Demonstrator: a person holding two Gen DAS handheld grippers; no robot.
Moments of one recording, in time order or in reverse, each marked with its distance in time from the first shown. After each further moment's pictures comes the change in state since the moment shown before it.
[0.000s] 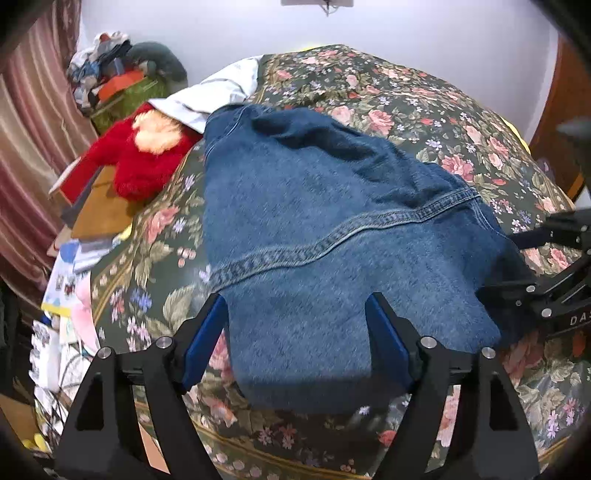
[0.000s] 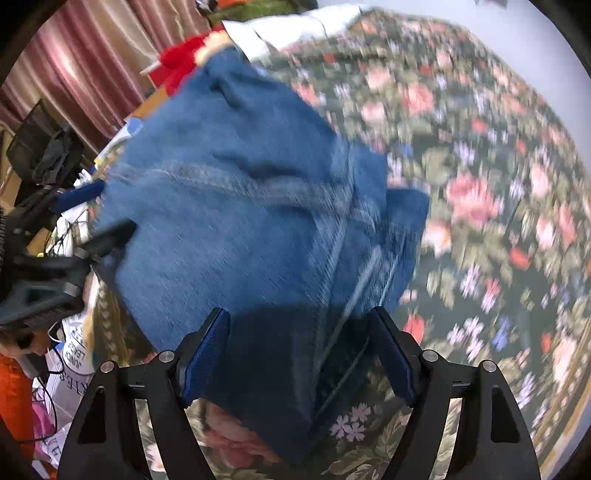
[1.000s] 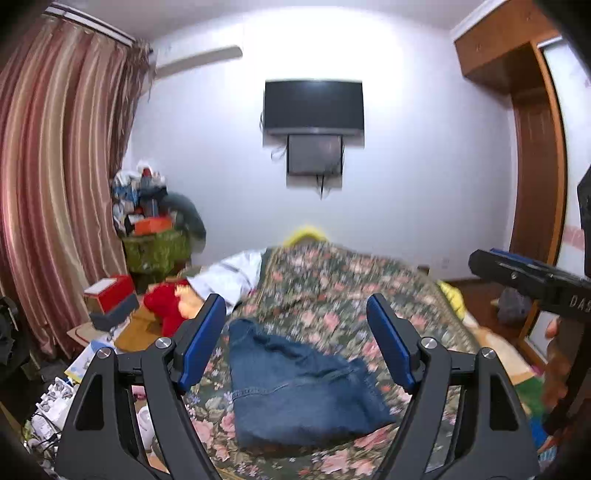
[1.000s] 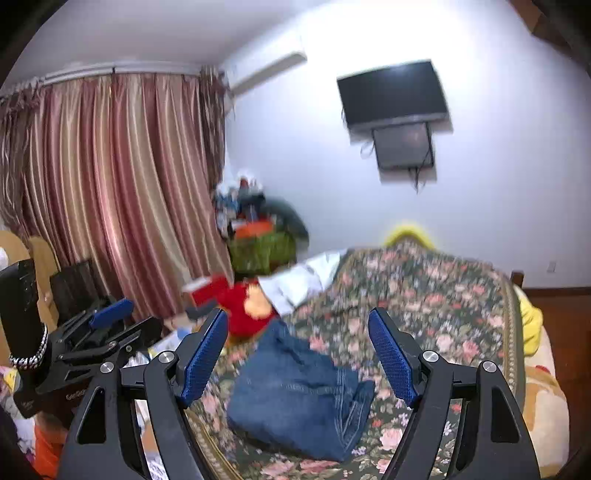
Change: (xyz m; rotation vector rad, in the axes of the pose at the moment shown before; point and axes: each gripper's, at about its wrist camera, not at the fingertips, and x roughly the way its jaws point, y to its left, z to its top) left arm -0.295 -0.050 -0.011 -0.063 -0.712 -0.011; right arm -0.321 0.086 -0.116 0.041 -1.001 -0.034
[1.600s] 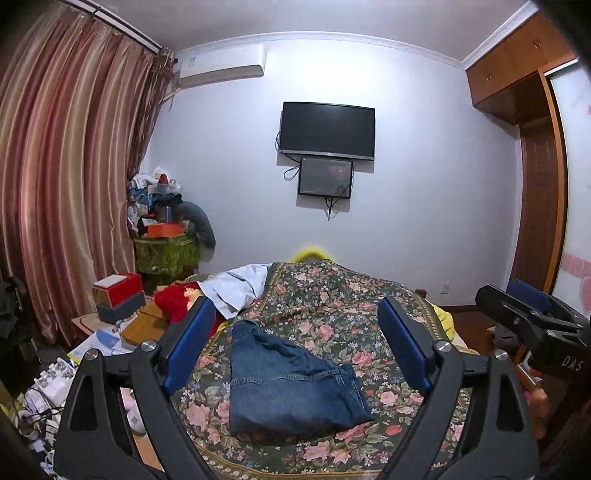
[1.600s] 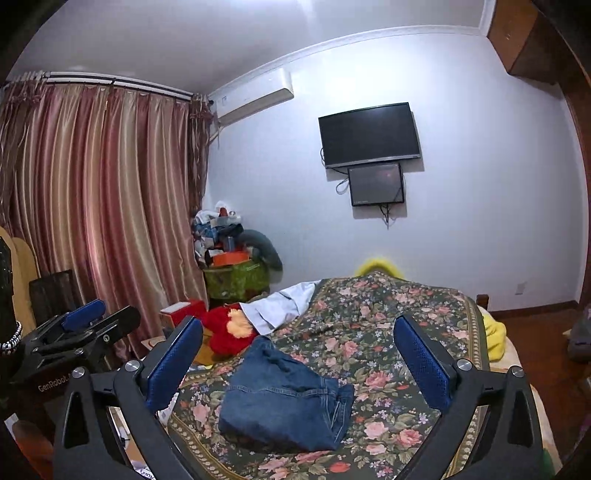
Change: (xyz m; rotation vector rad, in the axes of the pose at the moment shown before) left arm -0.055 0.001 -0.013 -0.081 -0.060 0.034; right arm -0.067 0.046 -0.024 -0.030 -0.084 -0.121
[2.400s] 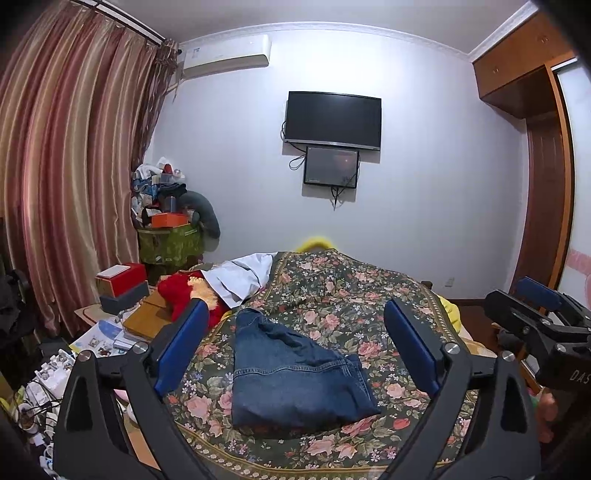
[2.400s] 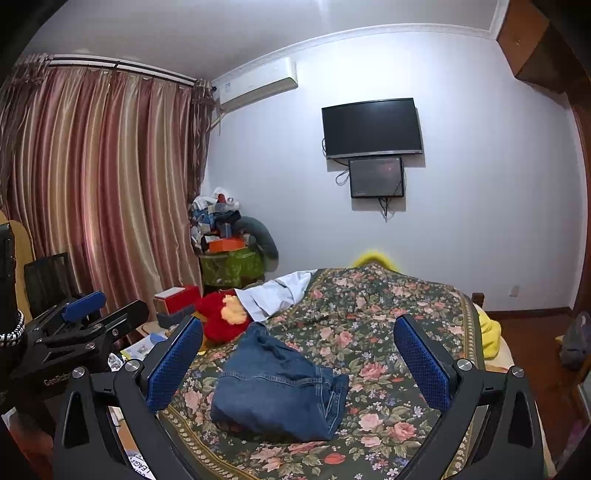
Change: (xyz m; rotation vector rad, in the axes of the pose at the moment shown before) left arm 0.008 0.004 -0.014 -0.003 0.035 0.018; right arm 0.005 0.002 -0.009 -0.041 0.035 -0.018
